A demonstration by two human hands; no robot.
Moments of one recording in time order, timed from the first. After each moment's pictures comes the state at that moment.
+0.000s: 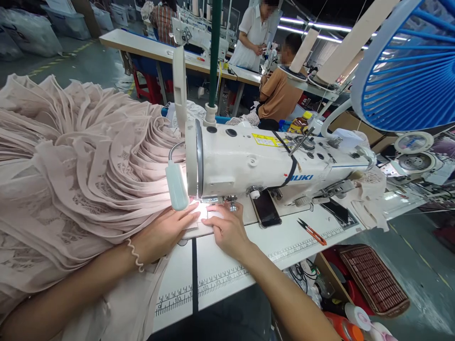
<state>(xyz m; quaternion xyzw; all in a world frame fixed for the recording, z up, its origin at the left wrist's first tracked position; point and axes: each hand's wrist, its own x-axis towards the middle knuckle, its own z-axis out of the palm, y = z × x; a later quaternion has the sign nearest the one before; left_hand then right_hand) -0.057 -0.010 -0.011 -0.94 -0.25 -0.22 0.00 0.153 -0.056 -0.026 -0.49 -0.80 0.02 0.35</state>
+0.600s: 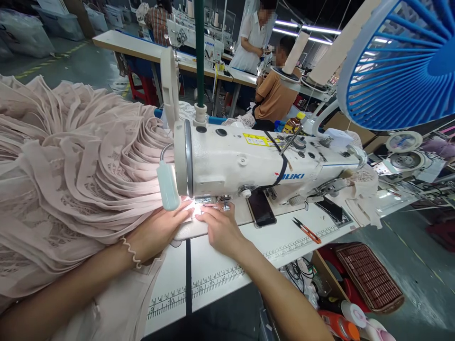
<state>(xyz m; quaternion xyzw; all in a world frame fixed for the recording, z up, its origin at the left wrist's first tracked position) -0.051 -0.004 -0.010 -0.93 -0.28 -0.23 -0.03 0.156 -0.052 -0.027 -0.47 -0.84 0.00 0.27</state>
